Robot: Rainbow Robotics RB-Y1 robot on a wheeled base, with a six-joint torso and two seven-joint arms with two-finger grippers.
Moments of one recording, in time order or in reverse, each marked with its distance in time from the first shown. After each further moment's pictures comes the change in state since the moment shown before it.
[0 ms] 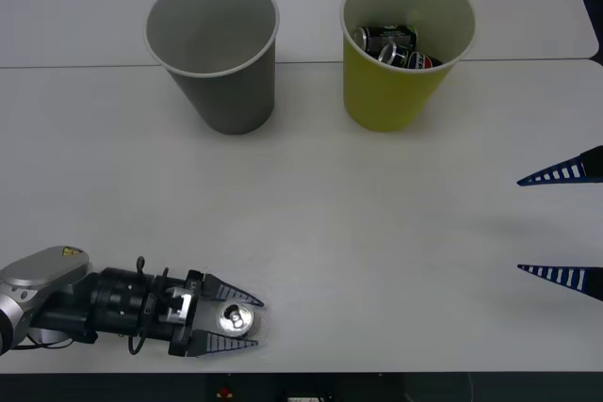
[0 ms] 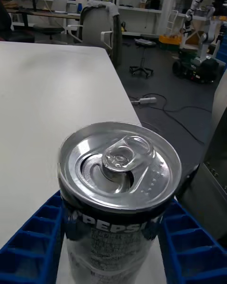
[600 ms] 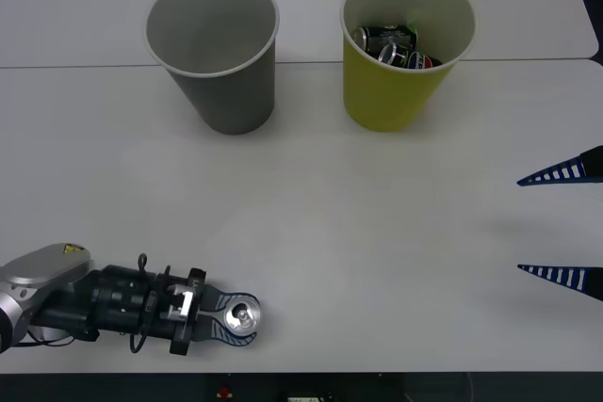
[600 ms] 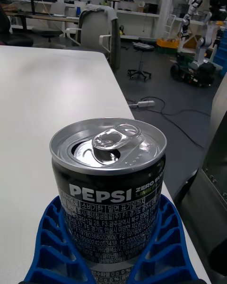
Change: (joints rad) right arm 0.000 0.000 0.000 0.000 0.000 0.000 0.000; left arm 0.001 0.014 0.003 -0.047 -0.002 0.007 0.035
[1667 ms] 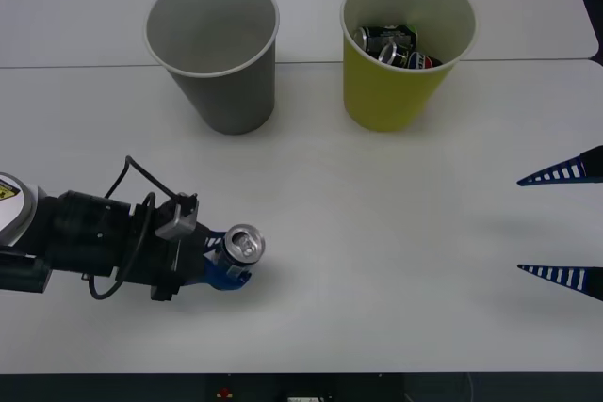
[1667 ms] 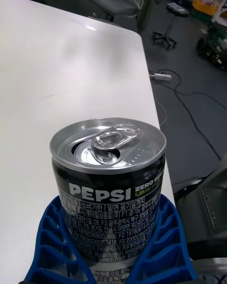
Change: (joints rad) right arm 0.000 0.000 0.000 0.000 0.000 0.000 0.000; left arm 0.214 0.151 0.543 -0.821 -0.644 0.140 1.116
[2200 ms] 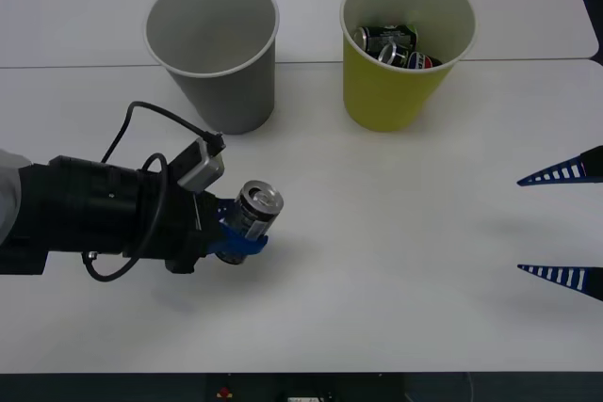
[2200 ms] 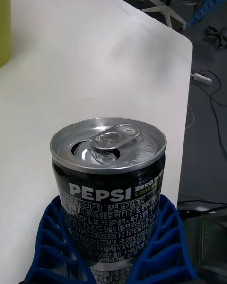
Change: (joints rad) right arm 0.000 0.000 0.000 0.000 0.000 0.000 0.000; left arm -0.011 0.005 0.095 -0.359 -0.369 0.039 0.748
